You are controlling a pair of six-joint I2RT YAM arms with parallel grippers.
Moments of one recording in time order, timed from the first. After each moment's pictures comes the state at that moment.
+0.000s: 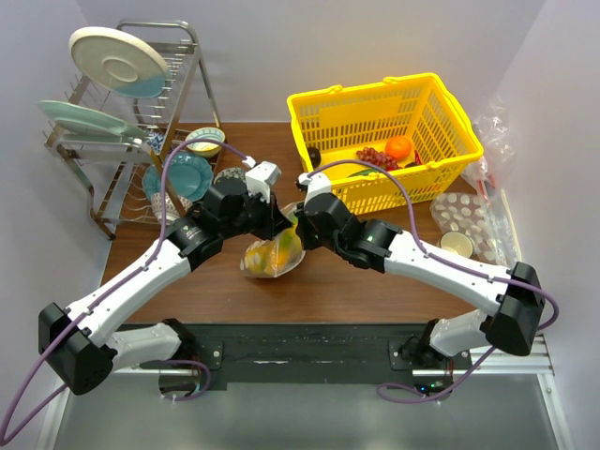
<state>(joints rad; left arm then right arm) -0.67 1.14 1.00 -0.34 0.19 -0.36 1.00 1.39 1.18 -0.41 0.33 0.46</state>
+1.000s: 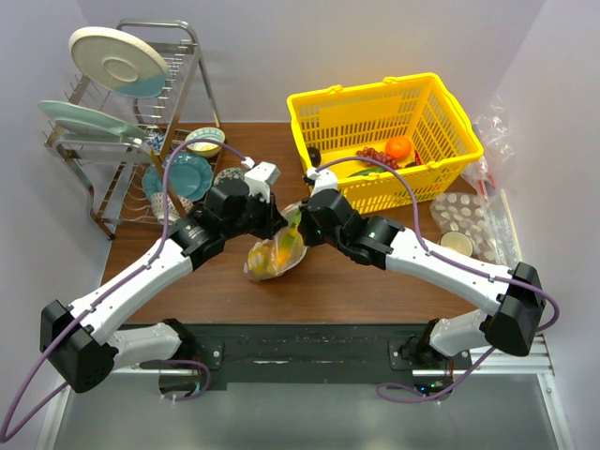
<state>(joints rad) -0.67 1.15 0.99 -0.35 0.12 -0.36 0.97 1.39 1.19 -0.43 0.32 0.55</state>
